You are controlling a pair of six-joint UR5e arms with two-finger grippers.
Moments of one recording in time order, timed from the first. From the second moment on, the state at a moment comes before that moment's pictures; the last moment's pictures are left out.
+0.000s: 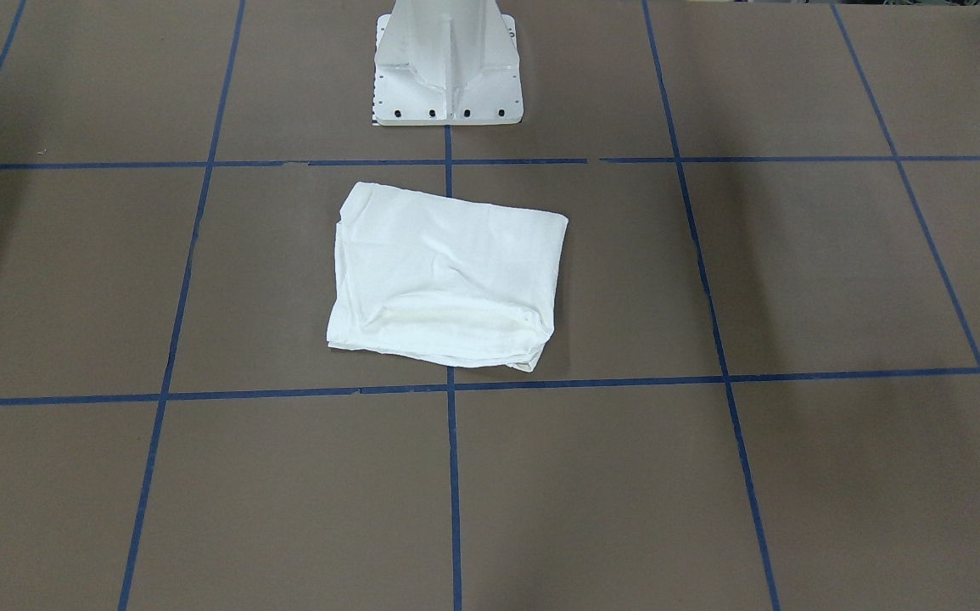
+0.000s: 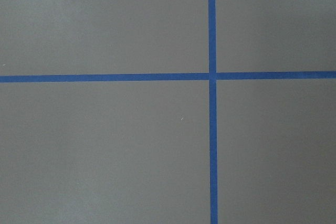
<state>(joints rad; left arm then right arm) -1.52 -1.51 -1.65 -1.68 -2.28 -0.11 1.58 -1.65 1.69 -1.73 2.33 -0.10</state>
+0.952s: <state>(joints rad) -1.52 -1.50 -1.67 -1.69 -2.28 -0.11 1.56 -1.54 1.57 -1.73 2.33 -0.09</state>
